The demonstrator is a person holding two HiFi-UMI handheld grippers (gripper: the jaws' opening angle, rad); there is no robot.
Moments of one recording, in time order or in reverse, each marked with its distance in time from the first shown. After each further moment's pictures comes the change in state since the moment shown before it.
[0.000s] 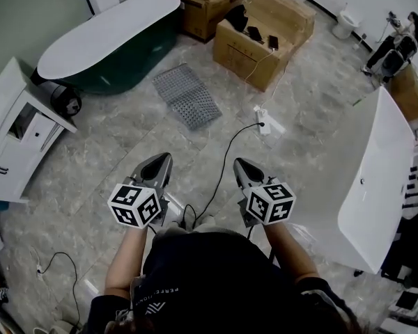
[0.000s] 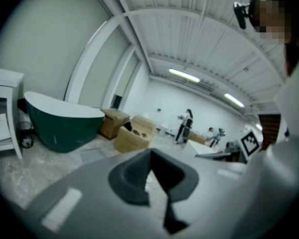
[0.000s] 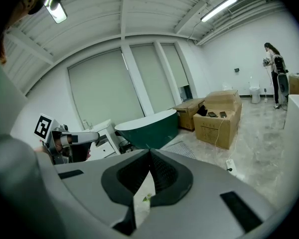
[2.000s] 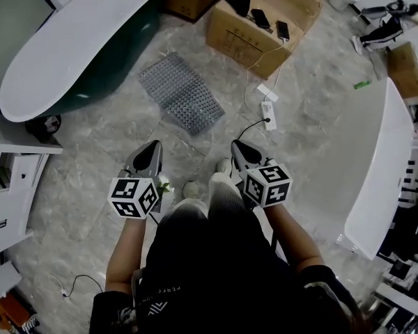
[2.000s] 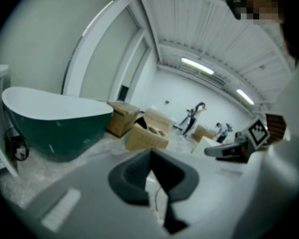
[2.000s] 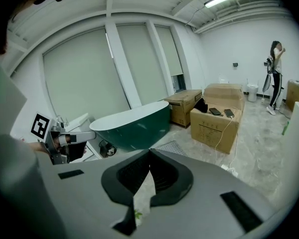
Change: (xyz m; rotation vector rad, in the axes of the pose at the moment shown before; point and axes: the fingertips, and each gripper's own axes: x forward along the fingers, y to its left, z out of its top) left arm 0.194 0.252 0.074 -0.016 0.111 0.024; right arm 0.279 -0.064 0.097 0.009 0.134 -0.136
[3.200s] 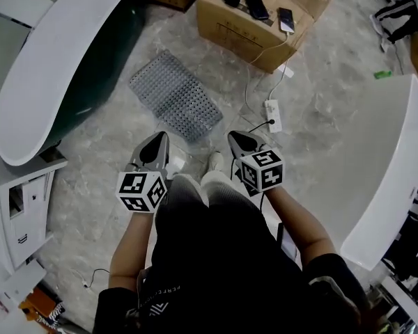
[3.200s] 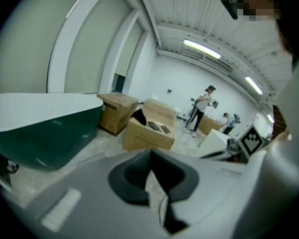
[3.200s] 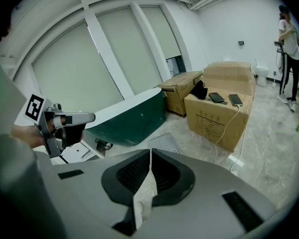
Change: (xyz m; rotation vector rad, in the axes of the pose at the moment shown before) left arm 0.236 -0.028 0.050 0.046 0.123 0.036; right arm 0.132 -0.191 0.035 0.056 0.167 0.095
